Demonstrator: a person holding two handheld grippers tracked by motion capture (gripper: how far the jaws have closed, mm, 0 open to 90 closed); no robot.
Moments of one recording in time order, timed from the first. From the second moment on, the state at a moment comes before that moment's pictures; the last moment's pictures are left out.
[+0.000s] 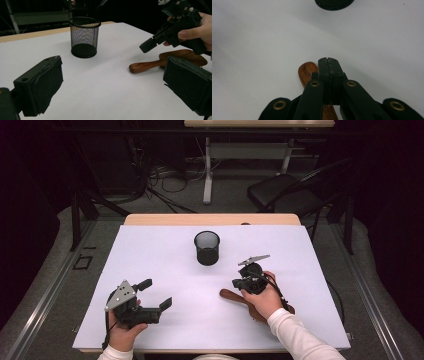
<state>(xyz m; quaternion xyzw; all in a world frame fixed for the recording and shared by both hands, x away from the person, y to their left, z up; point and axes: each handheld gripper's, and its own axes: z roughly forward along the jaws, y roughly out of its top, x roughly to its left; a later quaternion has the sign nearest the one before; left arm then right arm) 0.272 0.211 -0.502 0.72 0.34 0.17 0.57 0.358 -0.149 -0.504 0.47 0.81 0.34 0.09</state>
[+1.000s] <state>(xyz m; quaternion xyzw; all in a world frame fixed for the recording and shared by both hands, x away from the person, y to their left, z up) 0.274 0.212 -0.503 0.72 0.35 0.17 0.57 0.370 -0.114 -0.525 0.46 0.84 0.29 0.07</state>
